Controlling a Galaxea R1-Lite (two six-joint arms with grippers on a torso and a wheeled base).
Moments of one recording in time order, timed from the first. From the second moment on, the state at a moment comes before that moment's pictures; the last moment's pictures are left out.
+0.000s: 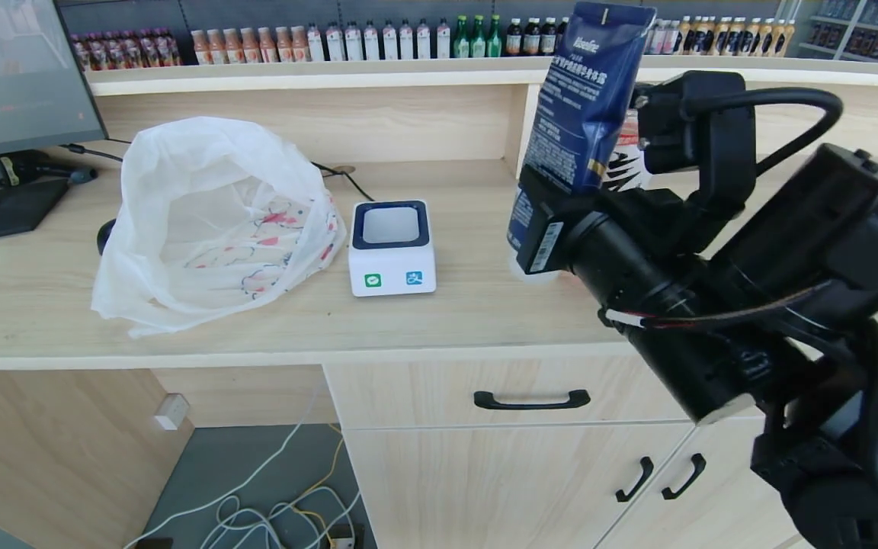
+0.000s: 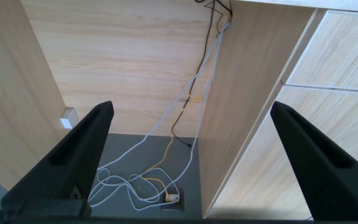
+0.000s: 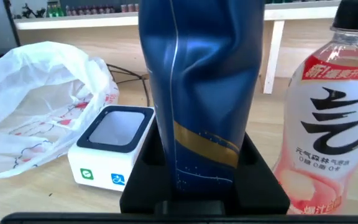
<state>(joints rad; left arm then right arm) 0.00 0.00 0.00 0.00 0.00 -0.01 0.85 1.73 -0.90 -1.20 -0.50 -0.17</state>
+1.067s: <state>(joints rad) 0.00 0.00 0.00 0.00 0.00 -0.01 0.89 1.23 -0.28 -1.19 -0.18 0.07</state>
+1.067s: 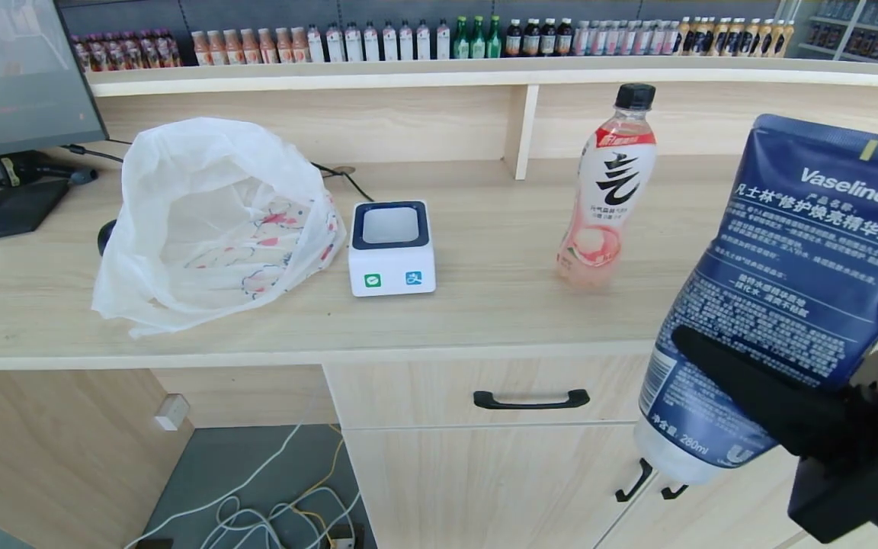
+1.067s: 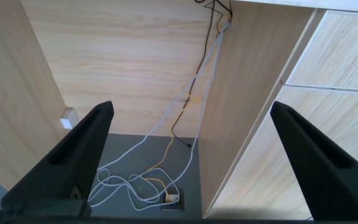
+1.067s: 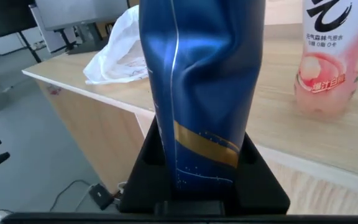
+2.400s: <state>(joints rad) 0.00 0.00 0.00 0.00 0.00 -0.01 0.88 1.44 -0.47 -1.20 0.51 0.43</state>
